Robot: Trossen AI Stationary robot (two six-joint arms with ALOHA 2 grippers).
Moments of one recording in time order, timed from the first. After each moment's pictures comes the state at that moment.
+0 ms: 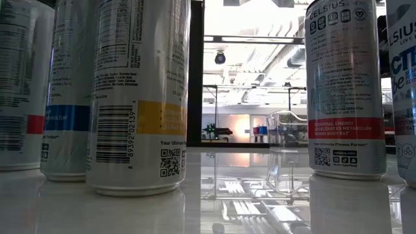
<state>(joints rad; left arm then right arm) -0.50 1.45 1.15 -0.93 0.02 -0.16 -0.14 0.05 0.01 0.01 0.00 0.10</state>
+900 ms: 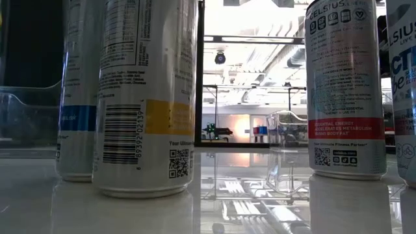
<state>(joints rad) -0.41 1.44 1.44 -1.08 -0.07 -0.18 -0.14 0.05 0.01 0.01 0.00 0.10</state>
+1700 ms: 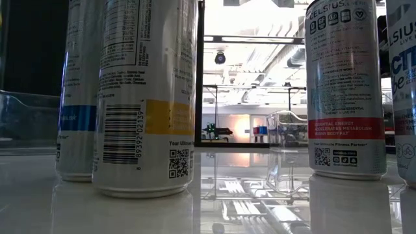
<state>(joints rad) -0.21 1.44 1.58 -1.27 -0.29 -0.26 -0.14 0.05 0.01 0.01 0.00 0.10</state>
